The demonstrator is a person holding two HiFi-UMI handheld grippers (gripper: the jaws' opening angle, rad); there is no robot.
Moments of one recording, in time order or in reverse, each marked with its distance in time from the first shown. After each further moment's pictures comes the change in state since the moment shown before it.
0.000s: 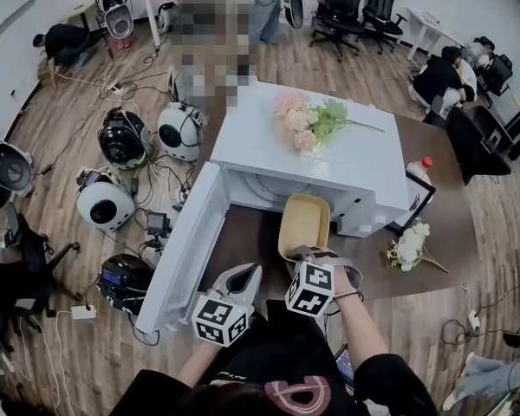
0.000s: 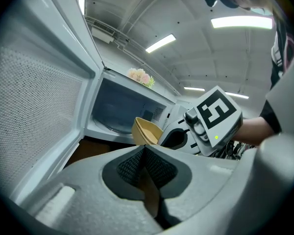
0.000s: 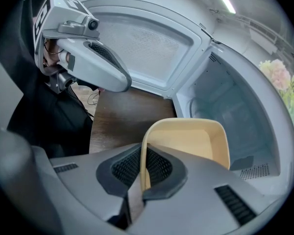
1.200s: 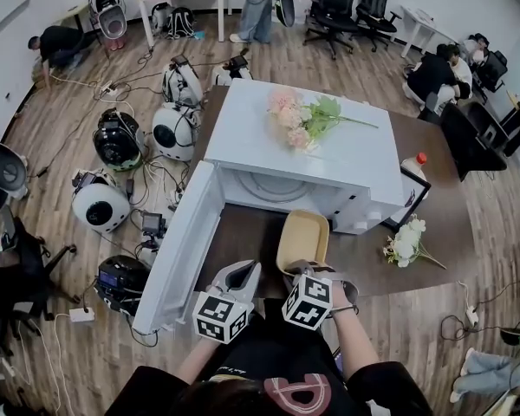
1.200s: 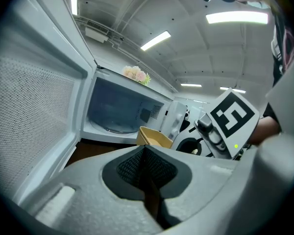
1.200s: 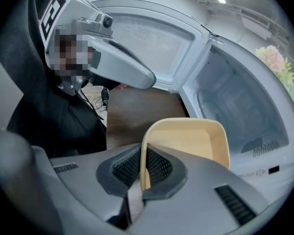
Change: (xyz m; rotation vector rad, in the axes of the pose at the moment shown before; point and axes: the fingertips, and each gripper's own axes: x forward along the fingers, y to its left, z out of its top) left arm 0.008 -0.004 -0.001 0.053 0.023 -0.017; right arm -0.003 0.038 -0.012 0.101 0.006 0.045
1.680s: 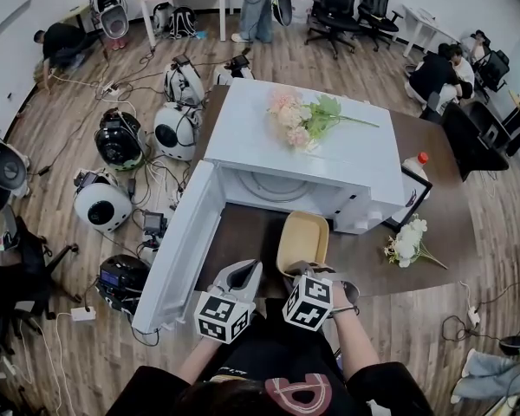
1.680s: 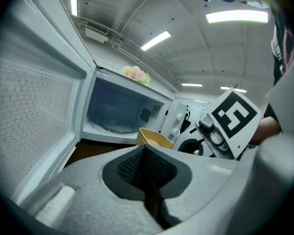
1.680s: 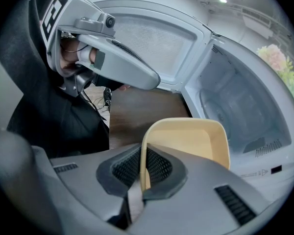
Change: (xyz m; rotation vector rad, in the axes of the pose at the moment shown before) left arm 0.002 -0.002 0.001 0.003 -0.002 0.012; right arm -0.001 0.005 -0.001 -0.007 -0.002 0.025
